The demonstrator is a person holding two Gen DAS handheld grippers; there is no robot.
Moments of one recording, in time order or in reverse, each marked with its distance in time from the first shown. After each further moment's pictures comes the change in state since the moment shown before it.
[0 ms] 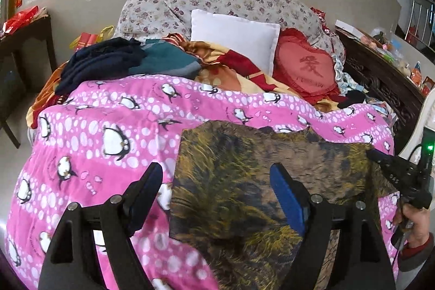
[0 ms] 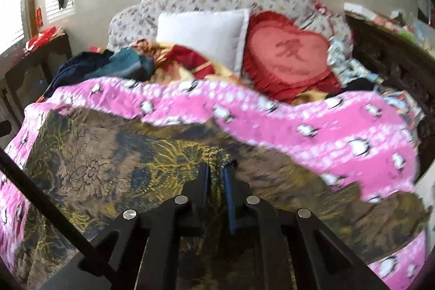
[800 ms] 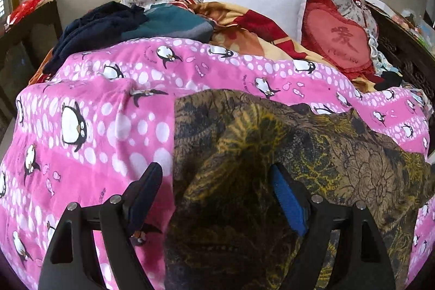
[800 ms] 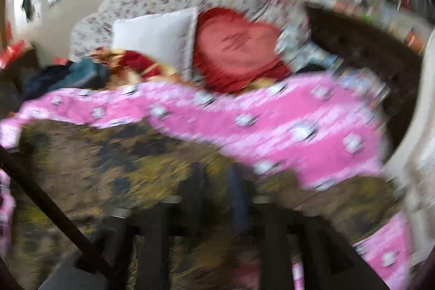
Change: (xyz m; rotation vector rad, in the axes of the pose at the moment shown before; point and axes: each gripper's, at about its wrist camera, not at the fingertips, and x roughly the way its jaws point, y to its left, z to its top) left arm 0.111 -0.015 -0.009 -0.010 0.143 0.141; right arm -0.012 -0.069 -0.020 0.185 0.072 -0.005
